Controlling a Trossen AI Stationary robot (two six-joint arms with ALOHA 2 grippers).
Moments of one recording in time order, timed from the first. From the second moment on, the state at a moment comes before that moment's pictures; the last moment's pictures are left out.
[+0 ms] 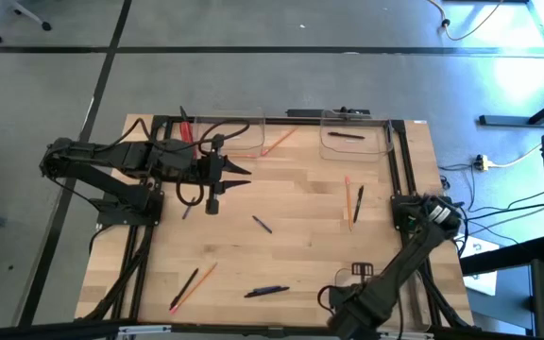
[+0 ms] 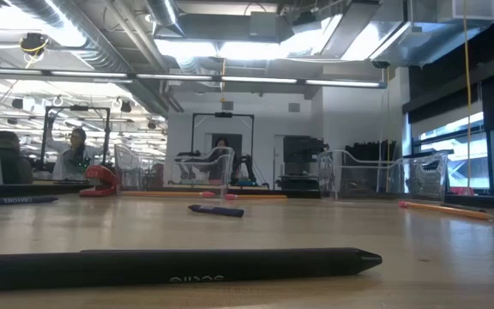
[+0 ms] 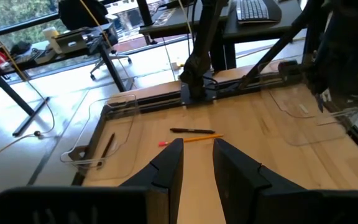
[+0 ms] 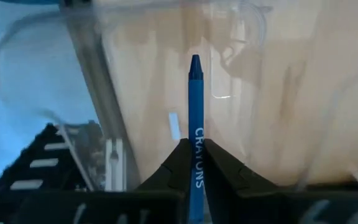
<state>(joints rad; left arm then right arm) -0.13 1.13 1.25 -0.44 -0.21 0.16 0.83 2.03 1.75 -1.40 -0.18 0.91</state>
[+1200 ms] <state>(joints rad) -0.13 1.13 1.25 -0.44 -0.21 0.16 0.78 2.03 1.50 -1.24 -0.21 0.85</state>
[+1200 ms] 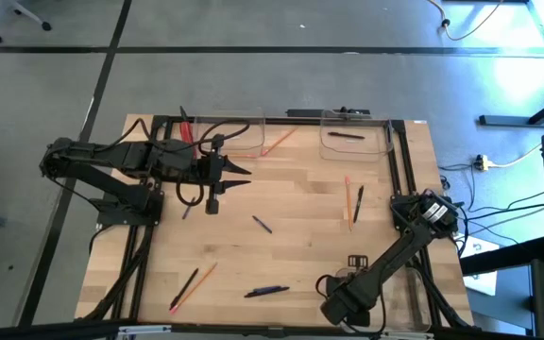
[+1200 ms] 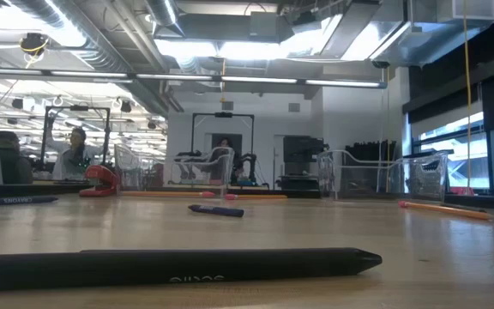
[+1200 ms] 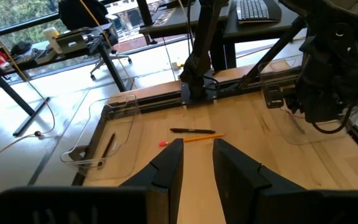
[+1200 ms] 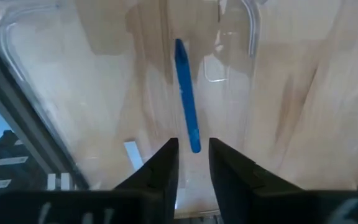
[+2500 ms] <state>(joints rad) -0.09 1.05 1.25 -1.29 -0.31 -0.81 0.67 2.03 2.31 -1.57 0.56 0.97</state>
